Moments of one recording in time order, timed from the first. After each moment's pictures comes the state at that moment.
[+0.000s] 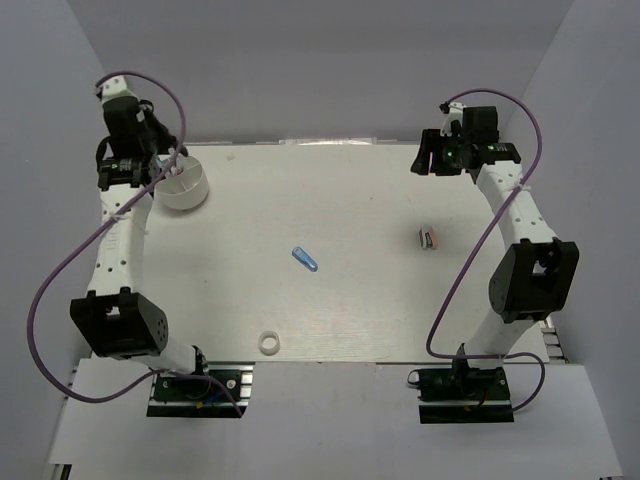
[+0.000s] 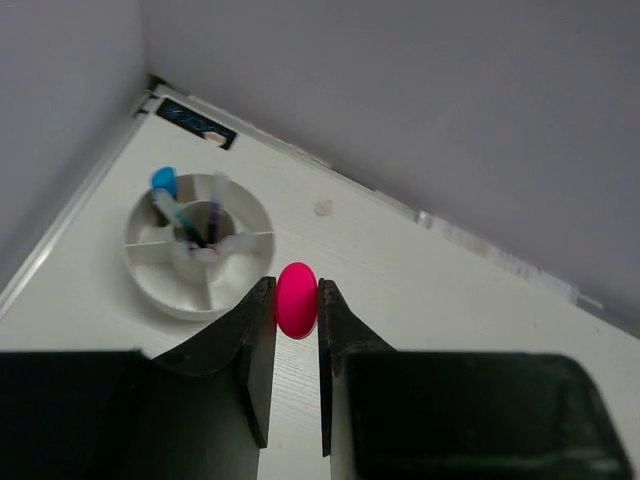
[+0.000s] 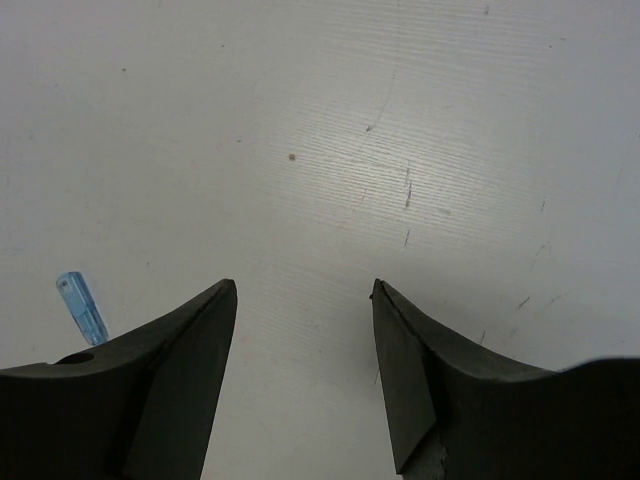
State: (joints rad) left arm 0.06 1.49 1.59 -0.38 -0.13 -0.36; right arm 0.09 1.73 1.64 -0.62 -0.32 0.05
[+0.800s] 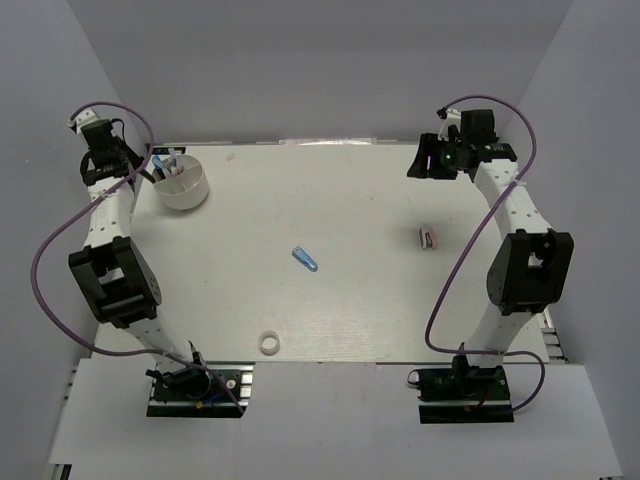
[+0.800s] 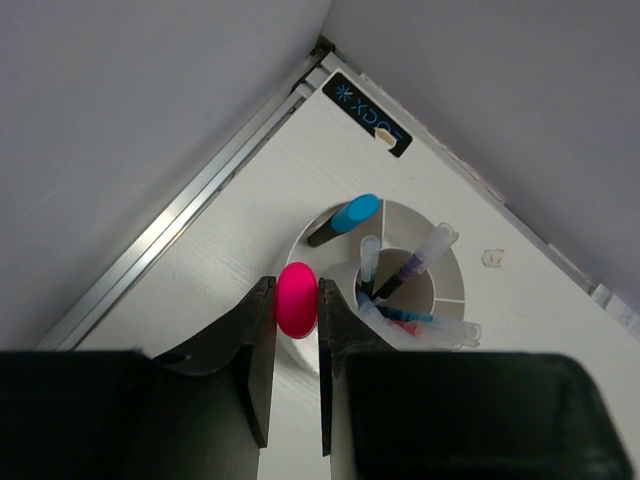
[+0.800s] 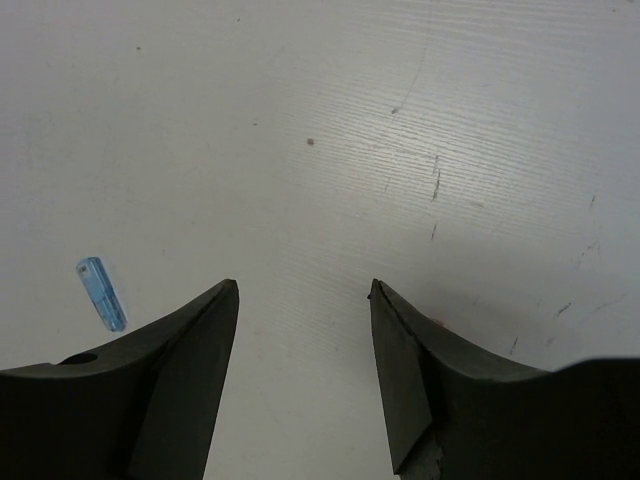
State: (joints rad) left arm 0.35 1.74 1.54 -0.26 -0.14 -0.38; right arm 0.07 1.78 1.64 -0.62 -0.40 0.07
